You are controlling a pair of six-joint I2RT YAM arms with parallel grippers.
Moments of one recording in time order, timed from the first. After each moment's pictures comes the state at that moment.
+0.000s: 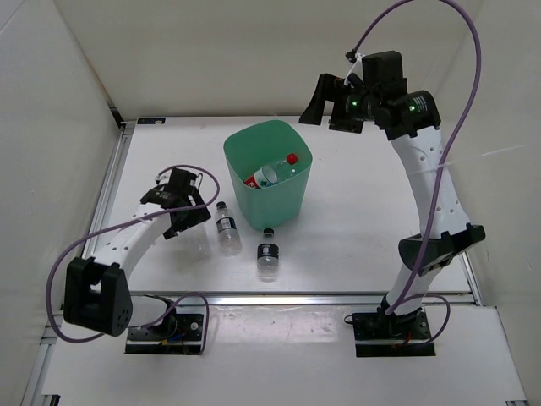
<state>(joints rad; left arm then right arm) -0.27 1.29 0.93 -0.76 -0.27 -0.69 0.41 1.75 2.31 -1.12 -0.27 0.44</state>
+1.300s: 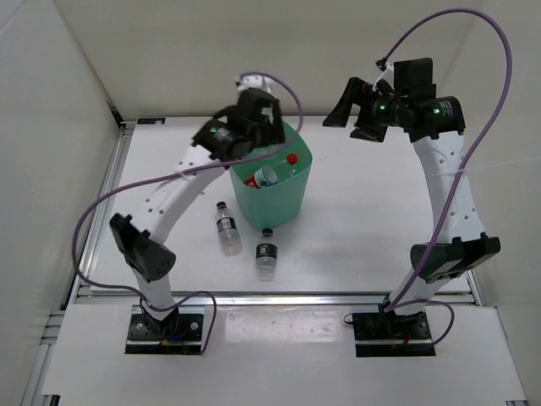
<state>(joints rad) -0.68 1.77 2.09 -0.81 -0.42 -0.54 0.24 1.67 2.16 -1.13 -0.41 0.46</state>
